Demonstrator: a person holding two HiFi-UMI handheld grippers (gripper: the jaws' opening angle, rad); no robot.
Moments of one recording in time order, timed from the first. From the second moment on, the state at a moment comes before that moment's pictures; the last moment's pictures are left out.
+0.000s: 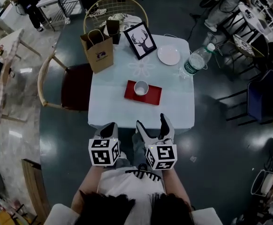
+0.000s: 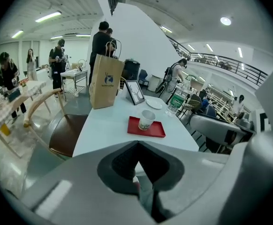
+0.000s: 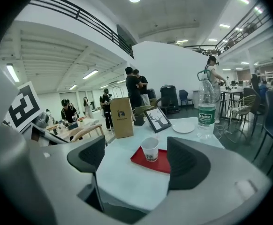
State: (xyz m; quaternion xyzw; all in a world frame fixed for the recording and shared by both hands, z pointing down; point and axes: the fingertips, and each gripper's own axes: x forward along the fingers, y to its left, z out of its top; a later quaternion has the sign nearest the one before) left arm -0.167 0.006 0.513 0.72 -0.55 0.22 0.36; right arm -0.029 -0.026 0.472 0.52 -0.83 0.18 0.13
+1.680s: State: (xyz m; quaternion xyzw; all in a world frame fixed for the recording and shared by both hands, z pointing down) left arm -0.138 -0.108 0.572 0.64 -0.59 0.25 0.42; right arm -0.060 -0.173 0.599 0.32 -0.89 0.14 0.28
